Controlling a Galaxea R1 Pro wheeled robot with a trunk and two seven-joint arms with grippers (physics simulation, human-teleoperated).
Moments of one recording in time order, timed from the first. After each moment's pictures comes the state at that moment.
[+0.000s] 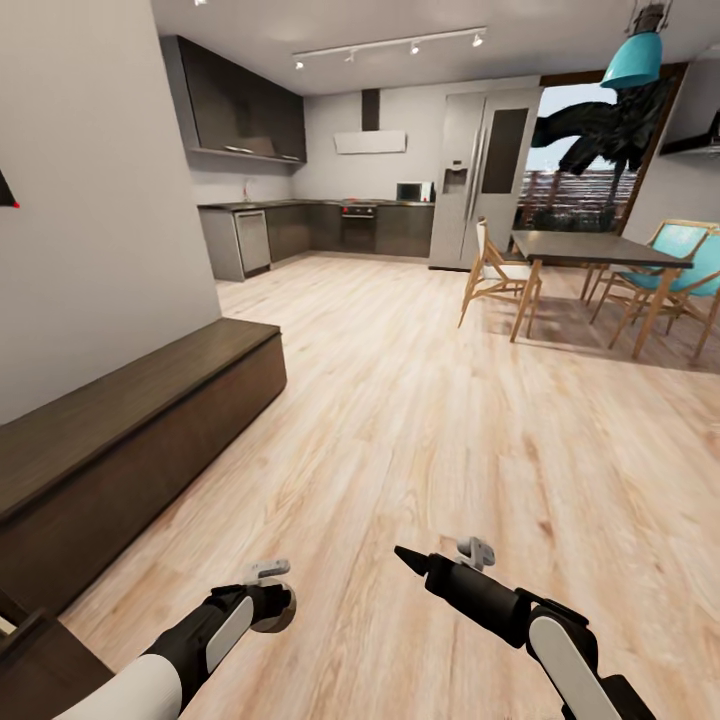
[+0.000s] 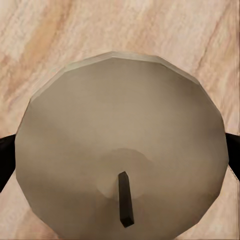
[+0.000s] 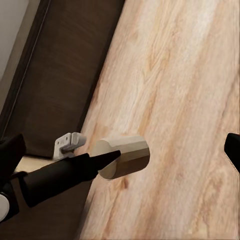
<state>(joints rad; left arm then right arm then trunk) -0.61 0.02 -0.40 -0.46 0.57 0.36 0.17 -0.17 -0.16 0.25 -1.56 -1.01 0.64 -0.04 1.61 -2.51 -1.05</state>
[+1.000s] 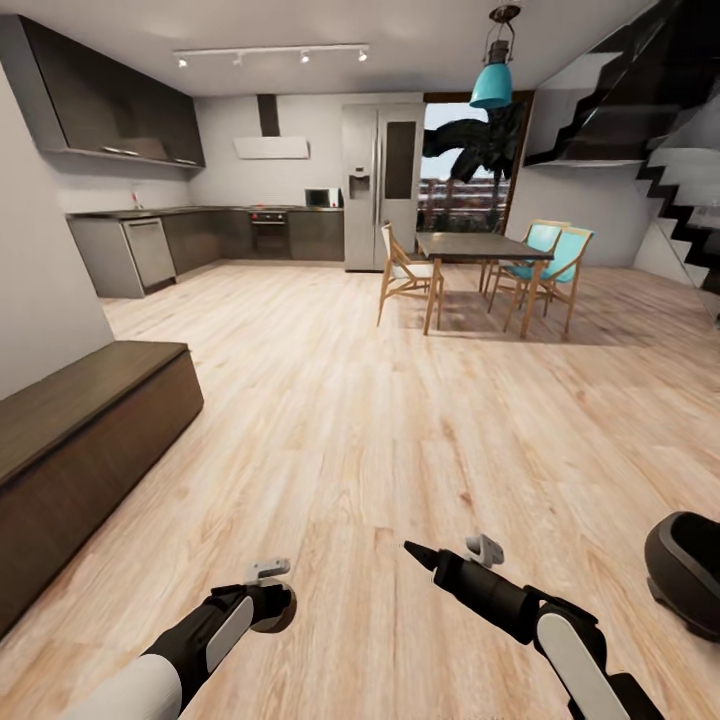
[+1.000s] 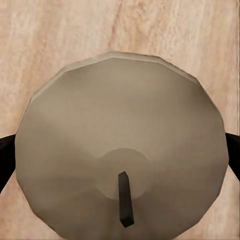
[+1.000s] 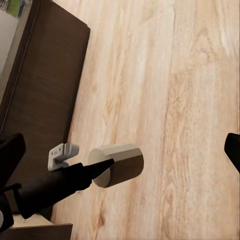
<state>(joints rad) -0.61 0.02 -0.40 -0.46 0.57 0.36 0.17 -0.17 -0.16 0.21 -1.55 -1.01 0.64 -0.04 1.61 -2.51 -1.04</state>
